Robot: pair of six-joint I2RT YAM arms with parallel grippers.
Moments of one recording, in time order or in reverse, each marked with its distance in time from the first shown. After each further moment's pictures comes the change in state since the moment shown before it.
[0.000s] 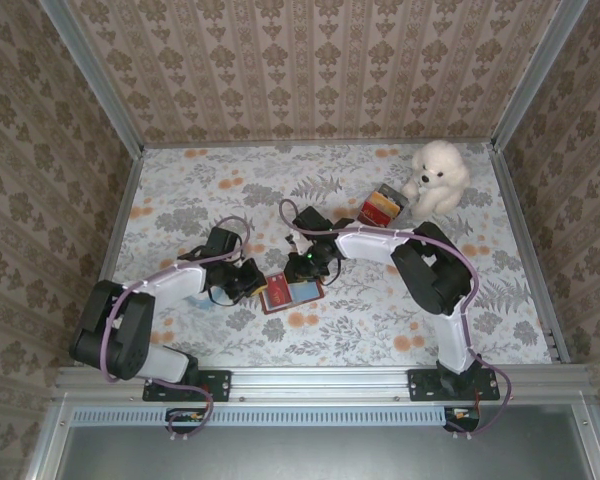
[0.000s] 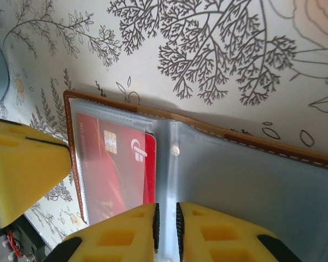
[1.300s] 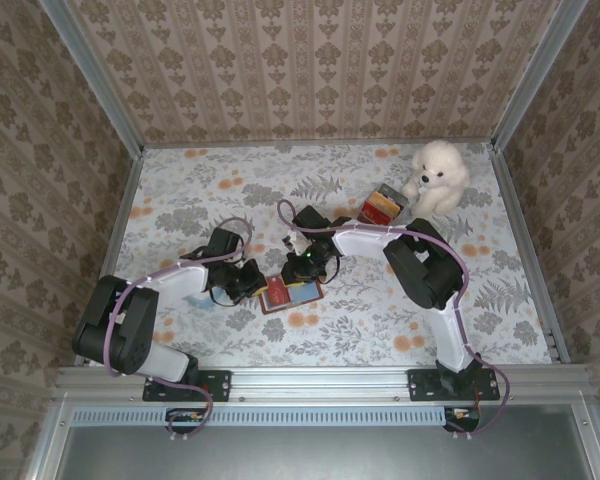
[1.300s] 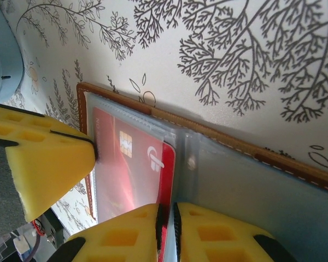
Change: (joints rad) left arm -0.008 0.027 -0.004 0.026 -0.008 0.000; right arm -0.018 0.064 0.036 -0.001 -0.127 -0.023
